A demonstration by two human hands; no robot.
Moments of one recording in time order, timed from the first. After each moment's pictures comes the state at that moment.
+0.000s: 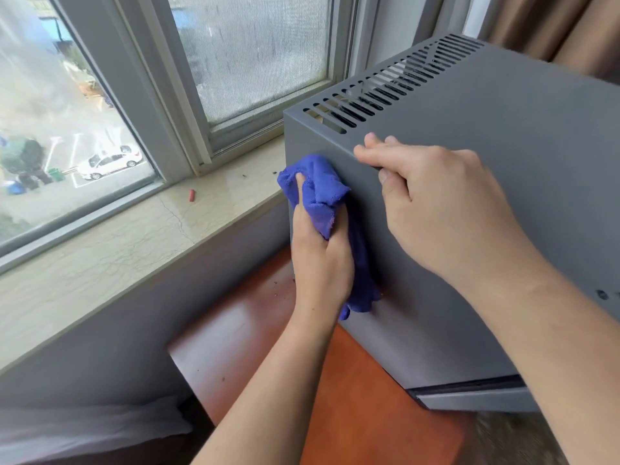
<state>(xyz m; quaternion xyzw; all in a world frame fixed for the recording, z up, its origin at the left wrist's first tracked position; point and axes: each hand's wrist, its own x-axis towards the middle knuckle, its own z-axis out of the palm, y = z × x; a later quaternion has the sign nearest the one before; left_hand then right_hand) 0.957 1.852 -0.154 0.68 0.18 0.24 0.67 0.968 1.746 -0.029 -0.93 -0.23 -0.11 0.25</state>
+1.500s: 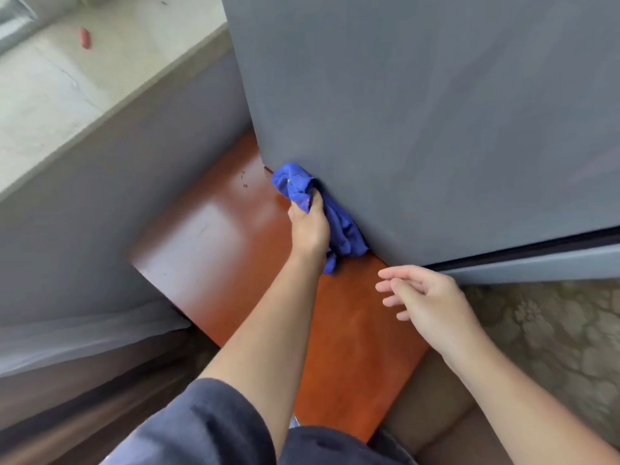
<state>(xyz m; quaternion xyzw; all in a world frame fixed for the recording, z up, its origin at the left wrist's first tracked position) 0.931 1.816 -0.397 0.58 0.39 -0.05 0.71 0.842 1.641 -0.295 -0.83 0.18 0.26 0.47</state>
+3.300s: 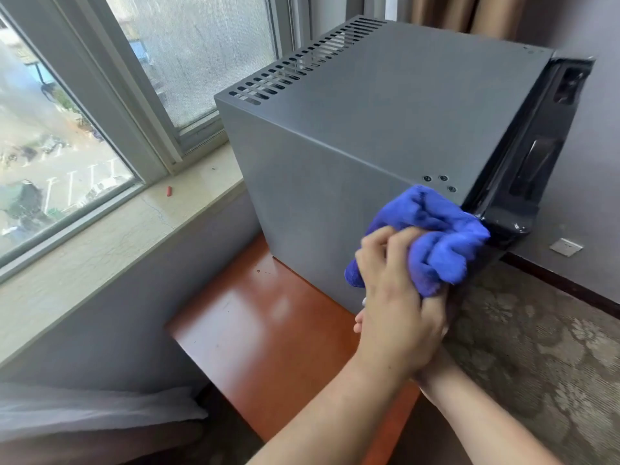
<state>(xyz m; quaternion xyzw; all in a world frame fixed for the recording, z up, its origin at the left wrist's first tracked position) 0.826 1.684 -0.146 0.80 -0.06 0.19 0.56 0.816 1.609 -0.227 -0.71 0.18 0.21 0.64</state>
